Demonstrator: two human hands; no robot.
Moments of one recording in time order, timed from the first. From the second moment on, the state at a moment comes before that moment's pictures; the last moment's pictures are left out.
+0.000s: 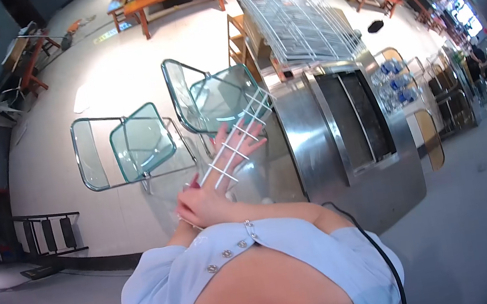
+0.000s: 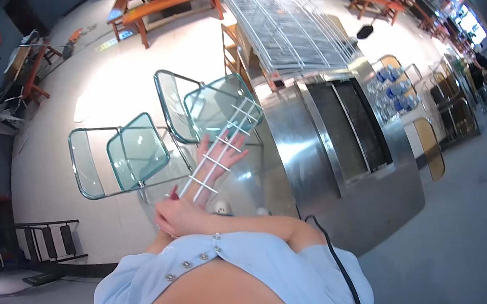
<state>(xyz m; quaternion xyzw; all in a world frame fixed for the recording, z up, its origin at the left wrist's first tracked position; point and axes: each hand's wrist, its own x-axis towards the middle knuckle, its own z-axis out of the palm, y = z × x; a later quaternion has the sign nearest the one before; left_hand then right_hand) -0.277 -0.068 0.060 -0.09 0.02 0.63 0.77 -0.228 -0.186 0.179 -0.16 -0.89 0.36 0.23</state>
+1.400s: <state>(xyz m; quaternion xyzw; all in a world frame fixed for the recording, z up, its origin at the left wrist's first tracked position) -0.302 -0.082 0.086 -0.10 -0.06 0.60 0.79 -0.213 0.143 0.058 -0.47 -0.85 -0.08 0.21</state>
